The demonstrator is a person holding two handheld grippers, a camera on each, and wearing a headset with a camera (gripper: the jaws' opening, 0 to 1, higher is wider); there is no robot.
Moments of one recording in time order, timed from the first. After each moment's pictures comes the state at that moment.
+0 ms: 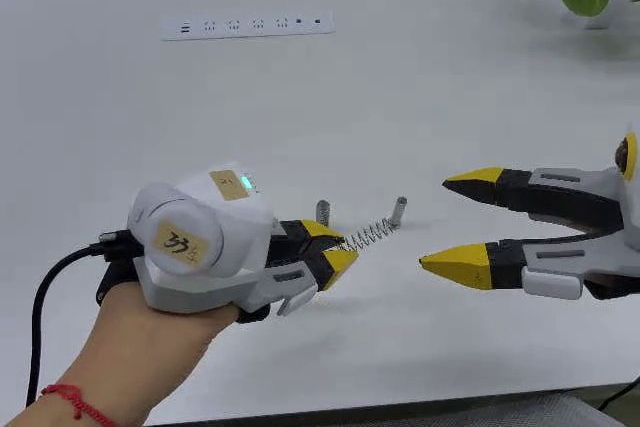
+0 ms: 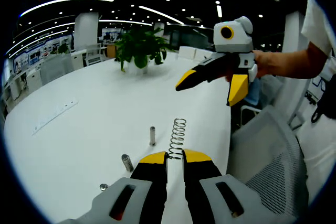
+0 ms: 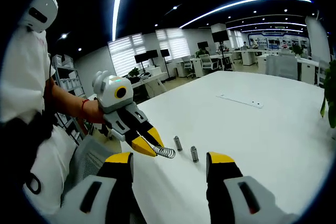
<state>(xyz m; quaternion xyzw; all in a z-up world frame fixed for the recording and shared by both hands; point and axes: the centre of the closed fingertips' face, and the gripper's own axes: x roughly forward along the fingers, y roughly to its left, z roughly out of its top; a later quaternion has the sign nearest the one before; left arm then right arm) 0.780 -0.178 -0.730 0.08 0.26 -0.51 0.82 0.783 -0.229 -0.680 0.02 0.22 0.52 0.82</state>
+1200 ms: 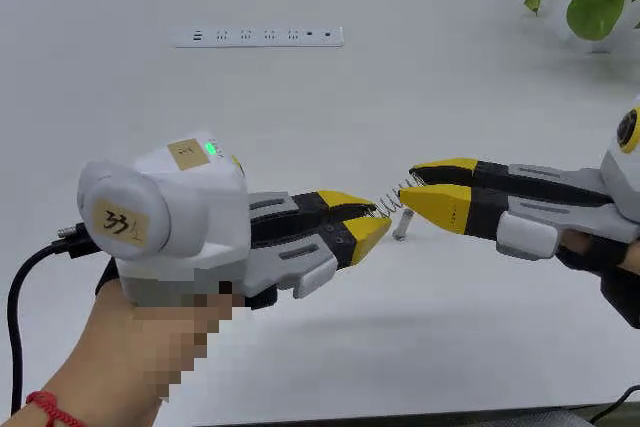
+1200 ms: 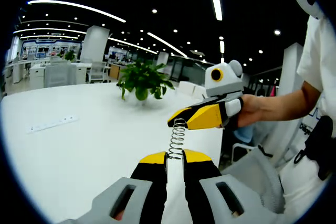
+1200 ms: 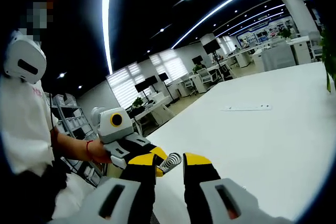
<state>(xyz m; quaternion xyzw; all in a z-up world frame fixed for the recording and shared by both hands) 0.789 -0.188 -0.666 -0.05 0.18 -0.51 0.84 0.796 -0.199 -0.639 0.16 0.20 0.52 0.82</state>
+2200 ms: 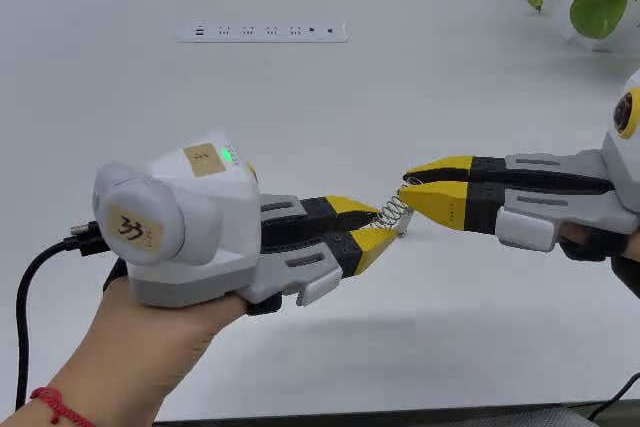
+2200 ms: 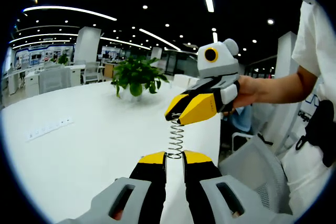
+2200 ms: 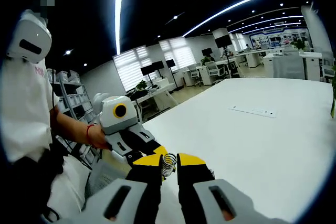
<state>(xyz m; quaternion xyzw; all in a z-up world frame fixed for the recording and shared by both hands) 0.778 -0.191 -0.680 0.00 0.18 -0.53 0.82 0.785 -0.188 -0.639 0.06 0.21 0.55 0.80</state>
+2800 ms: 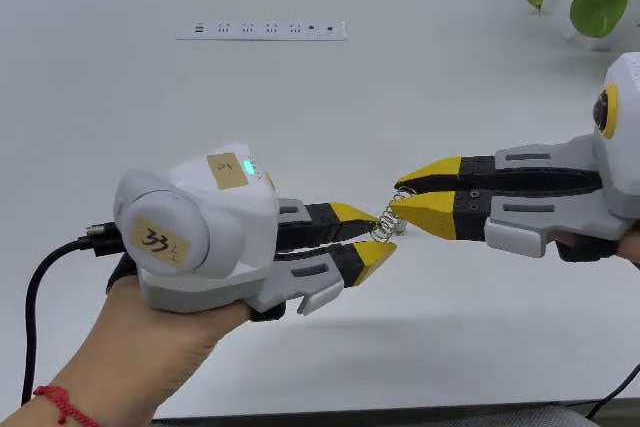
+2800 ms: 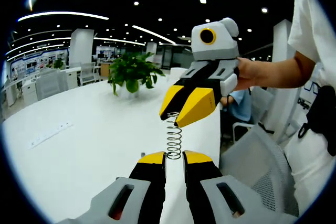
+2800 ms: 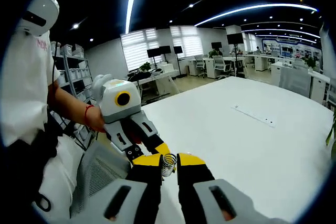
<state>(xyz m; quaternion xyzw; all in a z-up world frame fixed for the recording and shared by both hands) 0.771 -0.196 -0.685 0.04 0.19 -0.54 0.82 0.779 -0.184 -0.646 -0.04 0.21 0.57 0.79</state>
